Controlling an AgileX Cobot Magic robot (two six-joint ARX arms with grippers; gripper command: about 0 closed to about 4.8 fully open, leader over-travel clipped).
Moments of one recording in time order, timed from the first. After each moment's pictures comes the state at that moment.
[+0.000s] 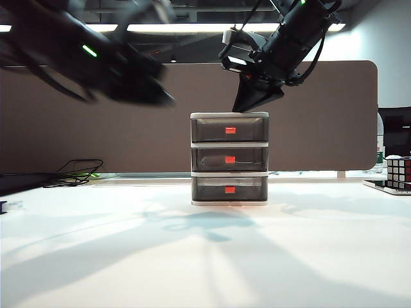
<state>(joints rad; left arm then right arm) -0.54 1.33 0.66 0.45 0.12 0.31 0.40 1.77 1.43 -0.30 -0.18 -0.16</state>
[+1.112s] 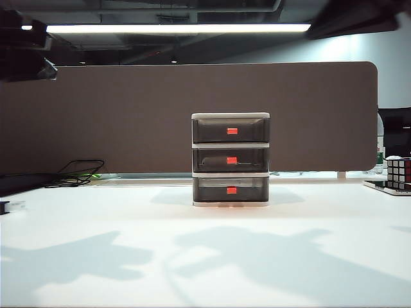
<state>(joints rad) -0.64 0.68 0.20 0.44 -0.31 0.17 0.40 0.82 0.60 0.00 -0.22 0.02</state>
